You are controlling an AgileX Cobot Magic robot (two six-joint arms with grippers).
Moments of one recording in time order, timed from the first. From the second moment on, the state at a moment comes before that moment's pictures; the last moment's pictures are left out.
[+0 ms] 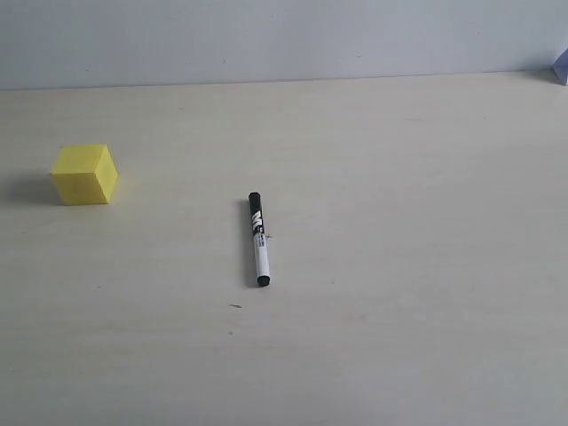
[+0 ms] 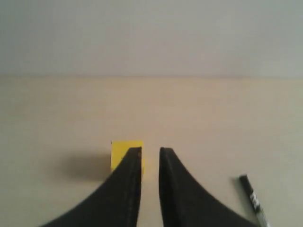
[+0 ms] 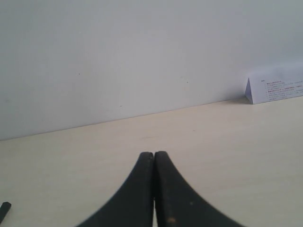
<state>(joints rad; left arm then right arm) -0.27 0.99 -1.04 0.16 0.70 -0.28 -0.10 0.01 0.00 0.00 0.16 0.16</state>
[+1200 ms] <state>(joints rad) -0.74 1.98 -1.65 -0.16 1.11 -0.61 -0.10 0.01 0.00 0.00 0.16 0.16</state>
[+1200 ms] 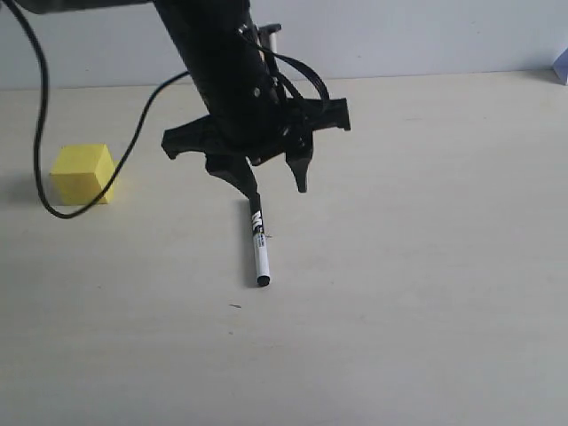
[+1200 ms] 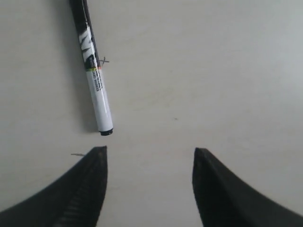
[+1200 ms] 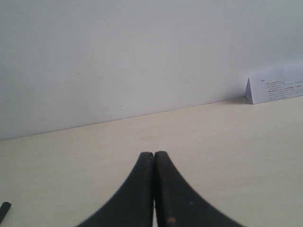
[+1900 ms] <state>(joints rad) -0.74 2.17 -1.68 -0.07 1.13 -0.68 -0.10 0.01 0.00 0.00 0.16 0.16</state>
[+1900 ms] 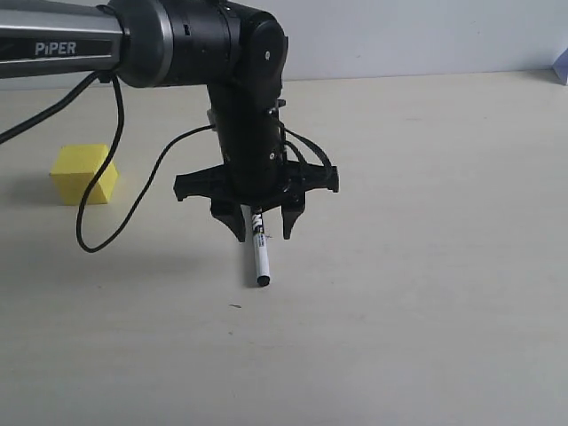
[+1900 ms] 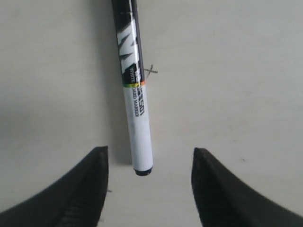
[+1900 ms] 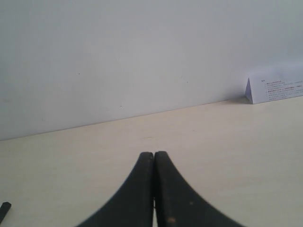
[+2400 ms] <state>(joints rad) -0.74 2.24 -1.68 -0.07 1.09 -0.69 -0.10 0.01 0.00 0.00 0.16 0.16</state>
